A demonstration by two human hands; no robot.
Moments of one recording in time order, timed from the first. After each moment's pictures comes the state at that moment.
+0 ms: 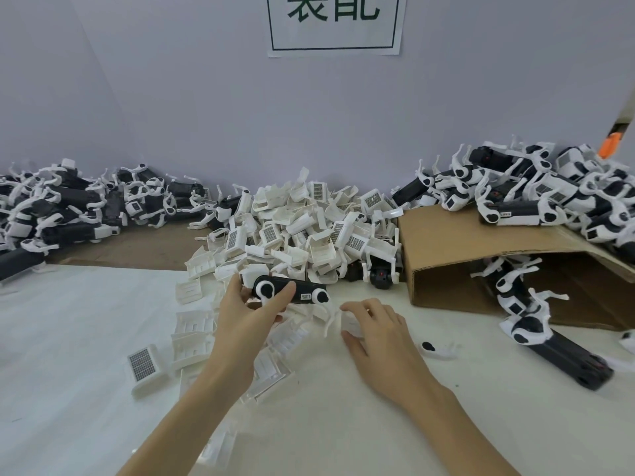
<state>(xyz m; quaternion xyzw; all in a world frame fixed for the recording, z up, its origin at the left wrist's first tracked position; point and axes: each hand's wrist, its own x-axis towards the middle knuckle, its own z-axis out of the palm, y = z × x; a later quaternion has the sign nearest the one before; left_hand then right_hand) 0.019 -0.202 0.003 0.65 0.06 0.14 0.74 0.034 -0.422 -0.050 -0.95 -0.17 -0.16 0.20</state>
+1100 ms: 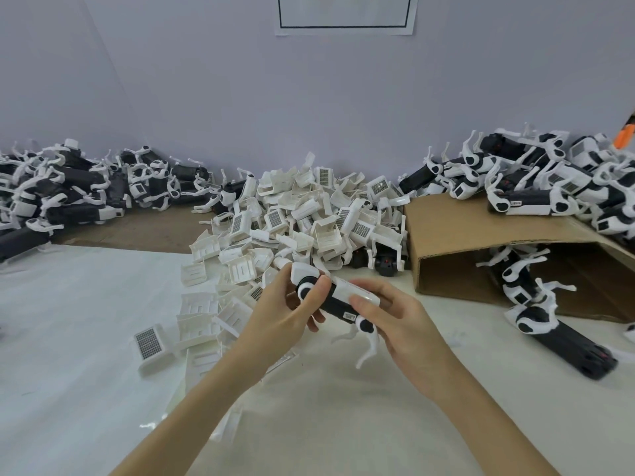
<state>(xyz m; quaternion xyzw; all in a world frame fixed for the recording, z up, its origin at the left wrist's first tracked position) 0.006 -0.221 0.001 0.74 -0.10 0.06 0.66 0.006 -0.419 -0.007 -0.66 -0.09 0.04 0.75</state>
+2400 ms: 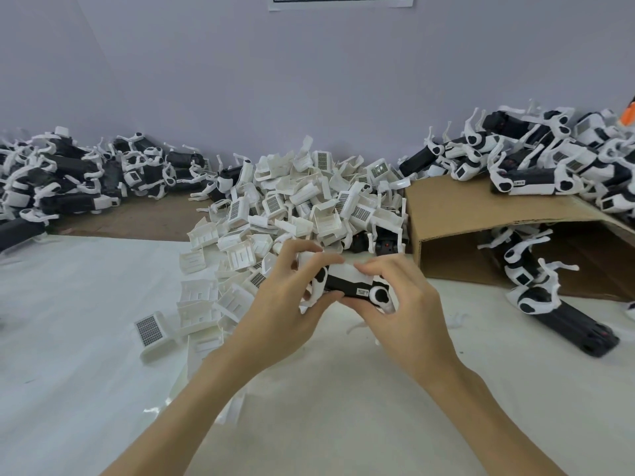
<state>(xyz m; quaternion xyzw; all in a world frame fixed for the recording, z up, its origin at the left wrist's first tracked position) 0.003 -0.214 0.001 0.87 -0.28 0.24 0.33 -0.004 -0.416 -0.009 -0.84 -0.22 -0.34 0.36</state>
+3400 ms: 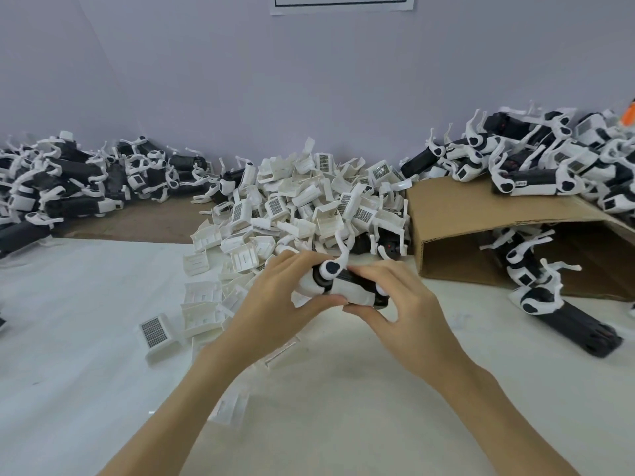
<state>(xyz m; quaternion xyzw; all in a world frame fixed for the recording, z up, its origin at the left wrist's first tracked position) 0.009 -0.202 0.003 0.86 -0.28 0.22 0.37 -0.001 -0.421 -0.010 -0.83 -0.29 -0.32 0.34</state>
